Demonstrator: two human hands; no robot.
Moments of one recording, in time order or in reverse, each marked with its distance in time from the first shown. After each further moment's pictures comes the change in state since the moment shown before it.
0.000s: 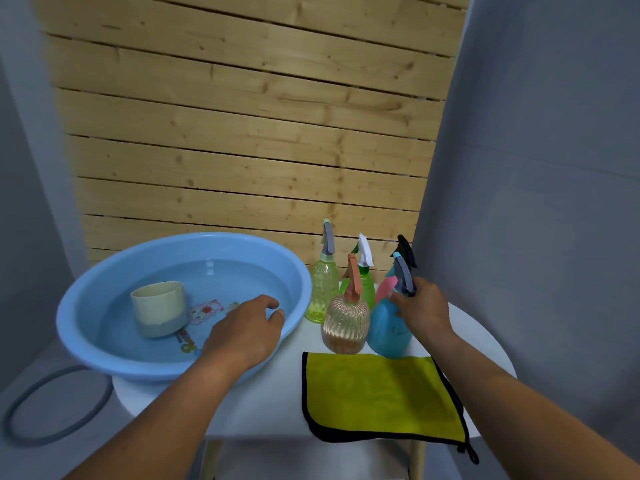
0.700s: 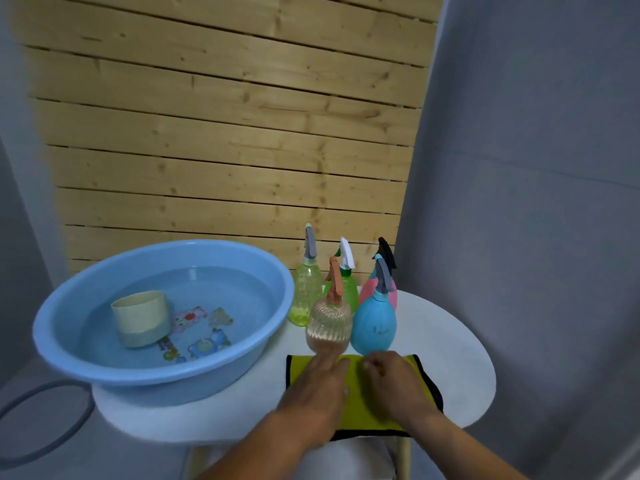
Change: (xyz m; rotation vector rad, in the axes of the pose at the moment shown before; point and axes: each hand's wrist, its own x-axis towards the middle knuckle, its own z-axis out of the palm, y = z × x) left_hand -0.049 0.055 0.108 0.180 -0.254 0.491; right_hand -0.089 0.053 0.003 -0.237 -0.291 -0.153
